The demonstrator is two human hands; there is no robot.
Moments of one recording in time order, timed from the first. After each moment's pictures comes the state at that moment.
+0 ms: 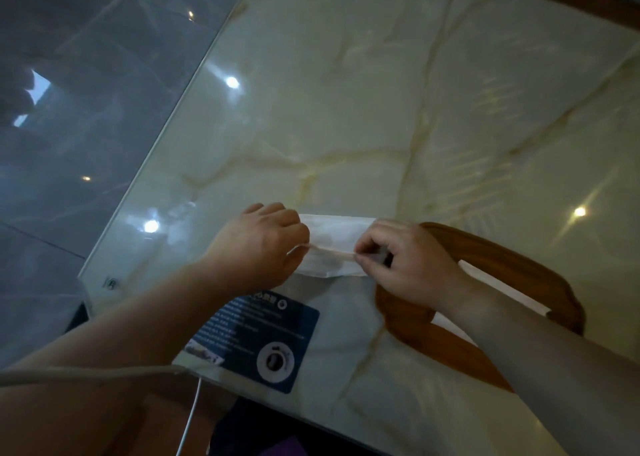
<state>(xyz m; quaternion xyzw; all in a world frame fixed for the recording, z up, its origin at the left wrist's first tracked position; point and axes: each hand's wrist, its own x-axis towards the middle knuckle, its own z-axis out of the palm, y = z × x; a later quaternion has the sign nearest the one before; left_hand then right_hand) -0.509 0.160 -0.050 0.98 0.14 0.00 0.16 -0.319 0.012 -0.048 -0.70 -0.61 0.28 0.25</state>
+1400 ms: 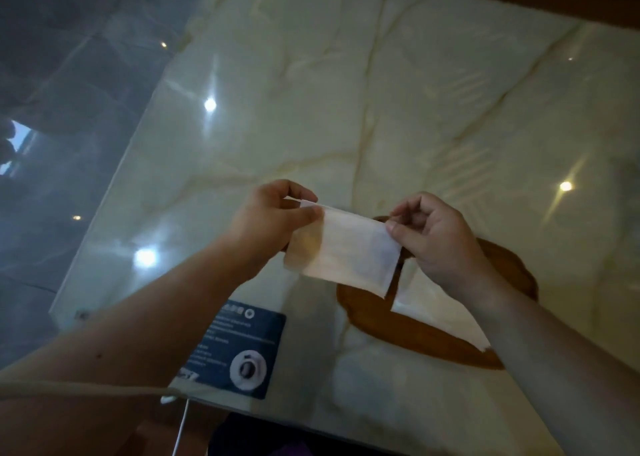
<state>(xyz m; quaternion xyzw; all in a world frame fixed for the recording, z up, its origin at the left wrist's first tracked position) -0.421 0.125 -0.002 0.61 0.46 0.01 0.65 -0.269 -0.046 -0.027 -0.76 -0.25 0.37 0.47</state>
